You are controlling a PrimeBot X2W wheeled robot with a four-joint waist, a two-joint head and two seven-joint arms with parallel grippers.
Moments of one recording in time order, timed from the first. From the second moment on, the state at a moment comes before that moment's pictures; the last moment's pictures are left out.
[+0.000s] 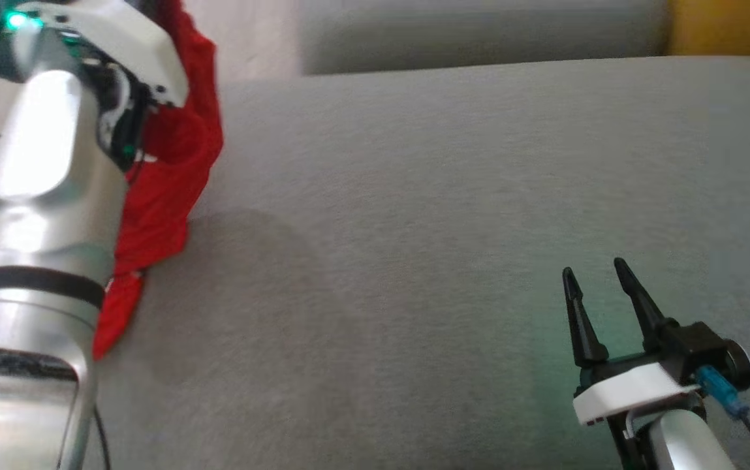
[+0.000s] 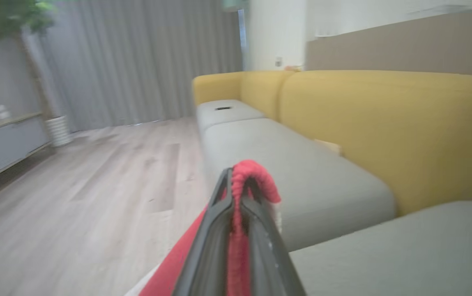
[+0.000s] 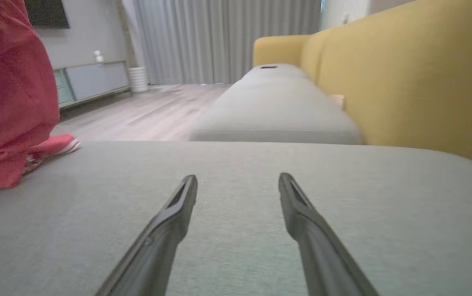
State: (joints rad) left arm -1.08 0.17 -0.30 0.99 -0.25 -0.12 -0.17; right arm -0.05 -0.08 0.09 0.29 0.07 0.12 -0.26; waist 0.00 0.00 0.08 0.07
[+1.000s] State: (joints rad) left arm -0.65 0.16 -0.74 0.74 -0.47 -0.12 -0.21; right arm -0.03 -0.05 0.09 0.22 0.09 0.12 -0.26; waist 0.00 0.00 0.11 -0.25
